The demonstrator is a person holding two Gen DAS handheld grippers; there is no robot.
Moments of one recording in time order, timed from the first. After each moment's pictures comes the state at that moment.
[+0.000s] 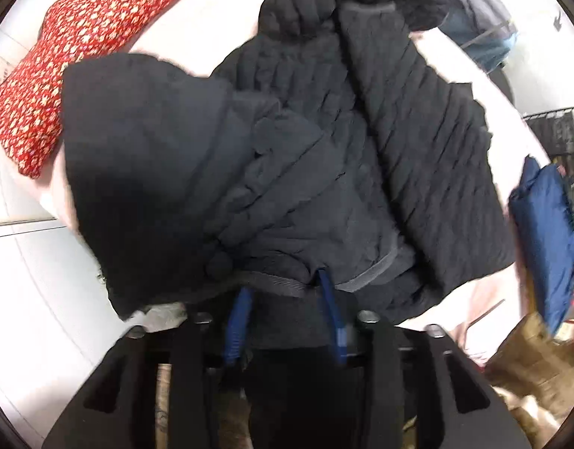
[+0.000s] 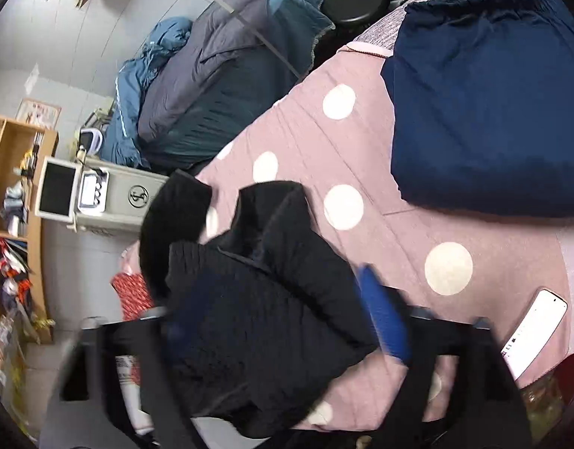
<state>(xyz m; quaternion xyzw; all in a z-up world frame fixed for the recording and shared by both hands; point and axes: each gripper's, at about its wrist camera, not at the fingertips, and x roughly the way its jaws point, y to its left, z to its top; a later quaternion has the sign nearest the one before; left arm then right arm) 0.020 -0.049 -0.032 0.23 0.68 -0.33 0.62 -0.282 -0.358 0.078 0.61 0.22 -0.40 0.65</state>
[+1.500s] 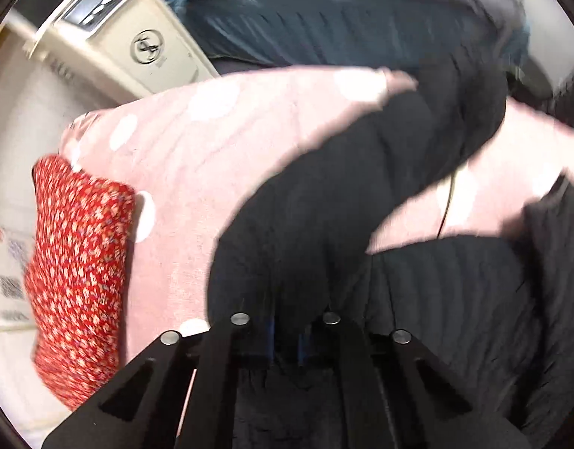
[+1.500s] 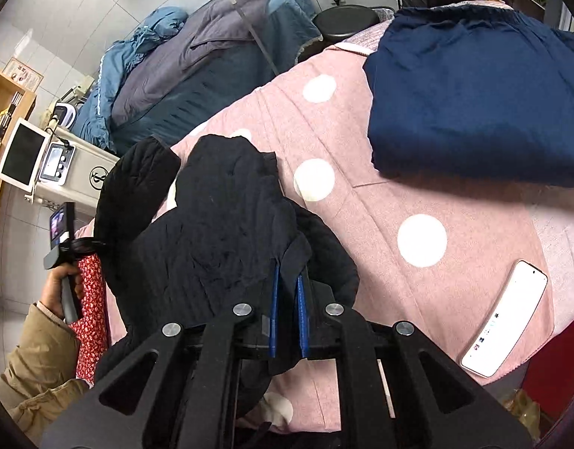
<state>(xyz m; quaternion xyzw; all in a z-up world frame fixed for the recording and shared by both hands) 0.165 -0.318 -0.084 0.38 0.50 -0.34 0.70 -0.245 -0.297 0.064 0.54 0.27 -0.47 0.65</state>
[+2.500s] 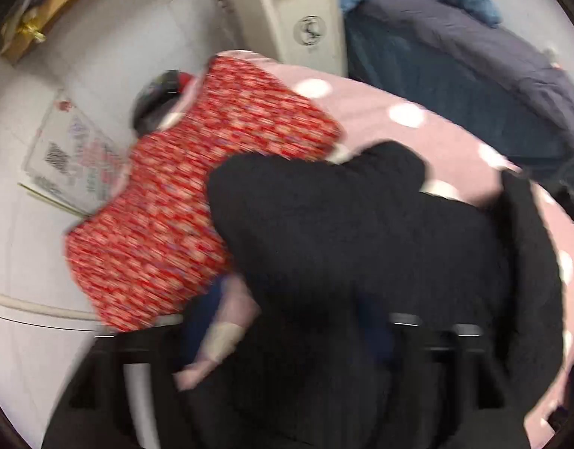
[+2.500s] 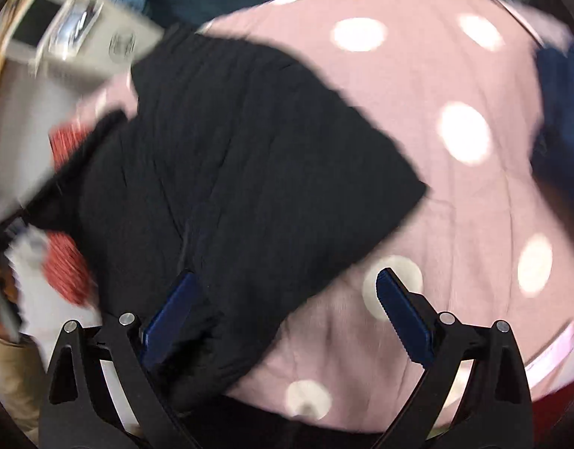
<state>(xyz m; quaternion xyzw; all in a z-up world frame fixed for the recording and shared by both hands) 0.222 -0.128 0.008 0.24 0.51 -0.22 0.80 -0.044 -0.319 -0.016 0.47 0.49 -0.30 0.67</state>
